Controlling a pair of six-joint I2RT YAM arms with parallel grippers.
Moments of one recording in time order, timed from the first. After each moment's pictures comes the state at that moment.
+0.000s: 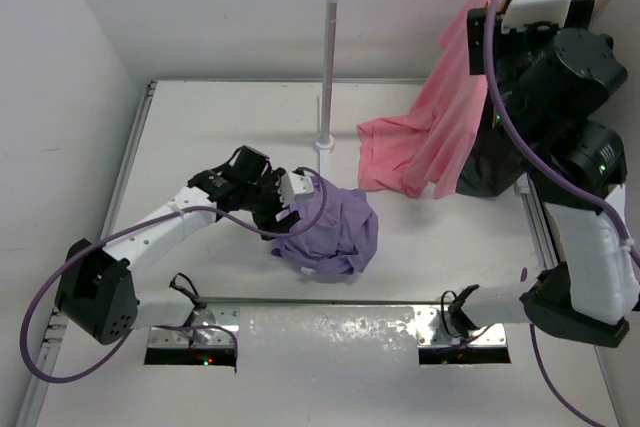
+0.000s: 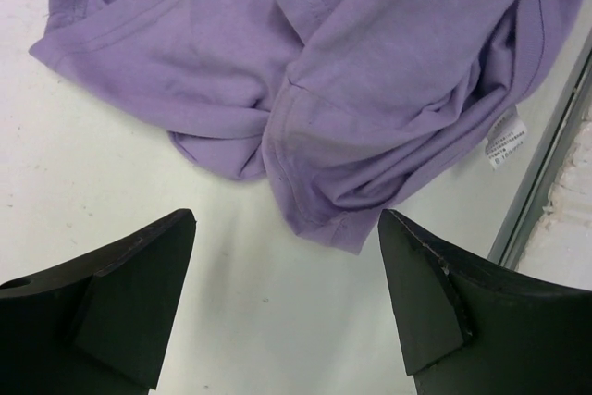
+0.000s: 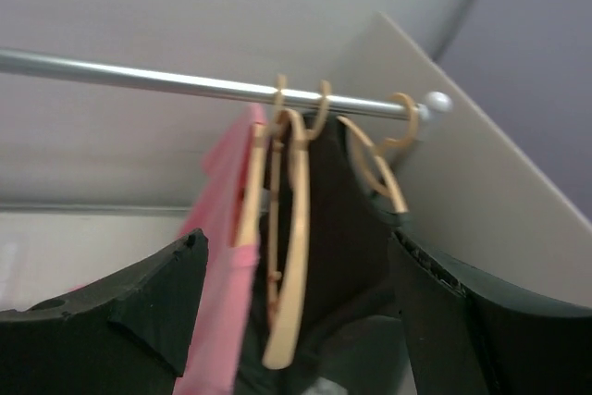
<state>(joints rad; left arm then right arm) -0.53 1.27 0.90 -0.65 0.43 0.61 0.73 1.31 2.14 -0.65 0.96 -0.45</state>
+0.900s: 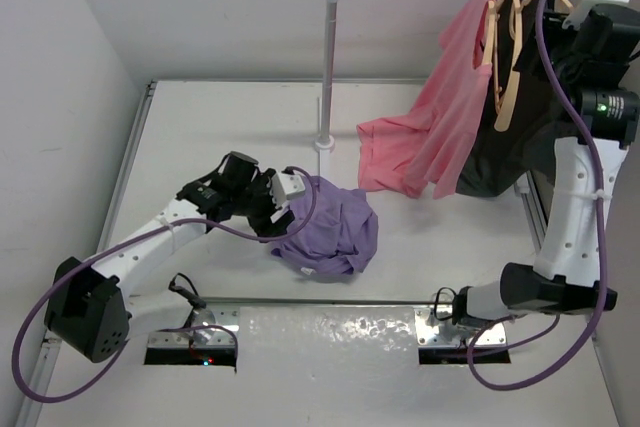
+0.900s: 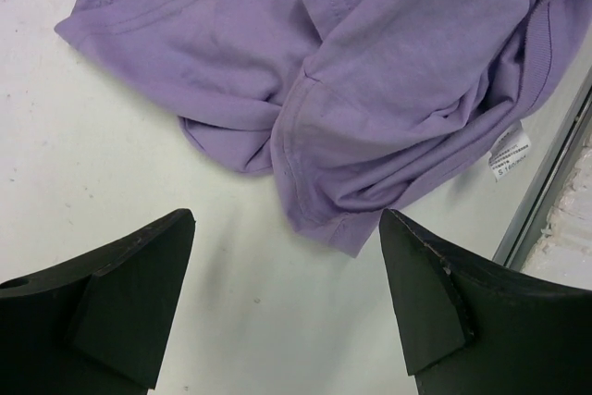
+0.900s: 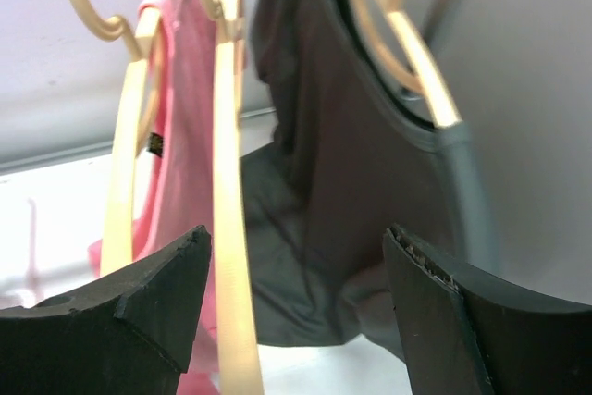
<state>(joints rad) -0.50 1.18 0.81 -0.55 0.43 0.52 -0.18 1.41 1.98 -0.80 0.16 -0.03</state>
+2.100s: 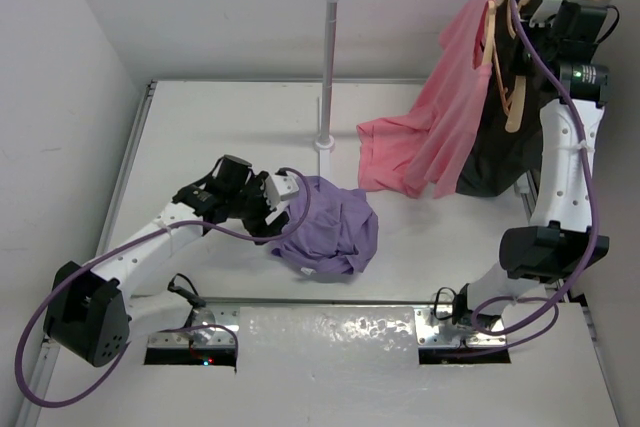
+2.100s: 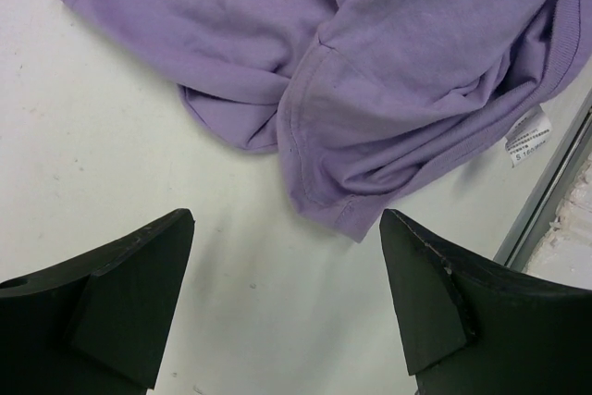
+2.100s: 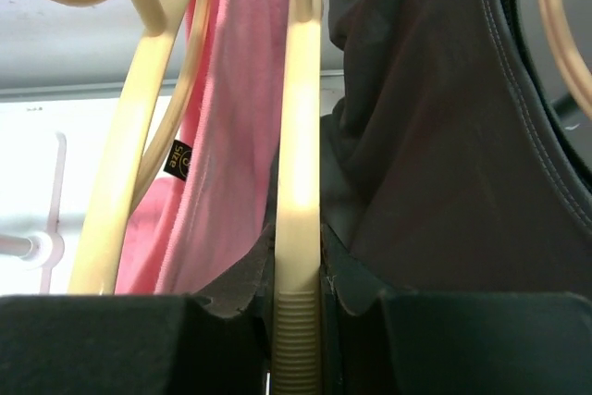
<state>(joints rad) -0.45 1.15 0.76 -0.54 0.43 0.52 -0.21 1.62 1.98 -0.75 -0.08 -0.07</state>
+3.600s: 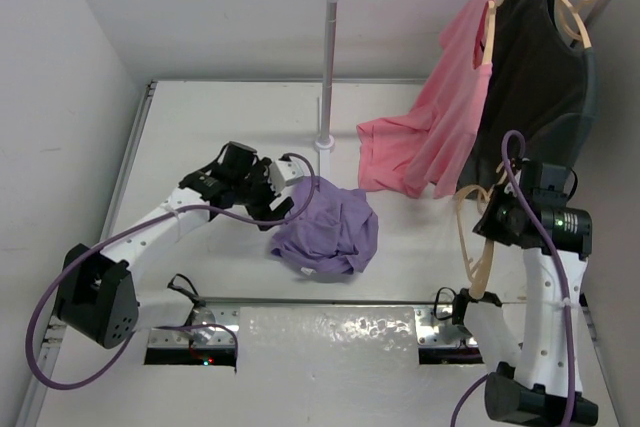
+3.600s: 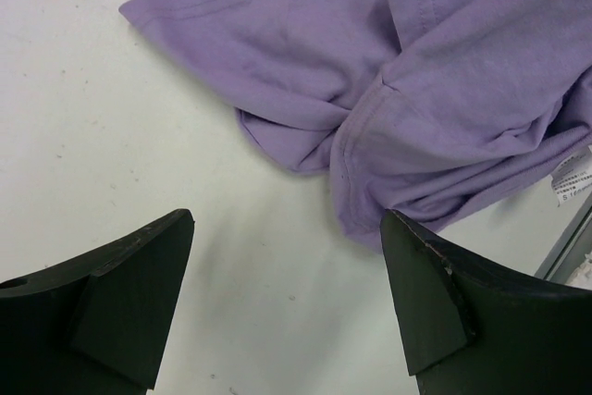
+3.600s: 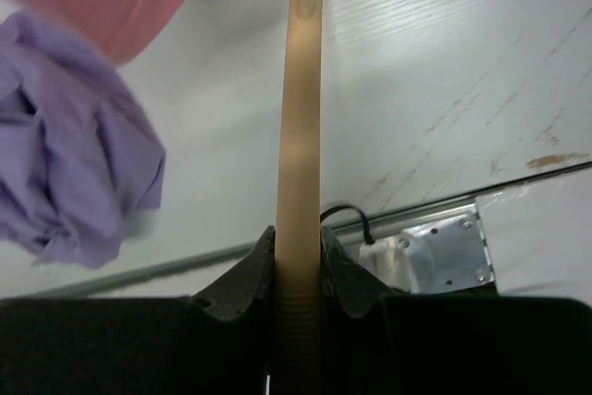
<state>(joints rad) -0.44 1.25 0.86 -0.53 0.38 0.51 -0.21 0.83 1.08 -1.27 -0.04 0.23</state>
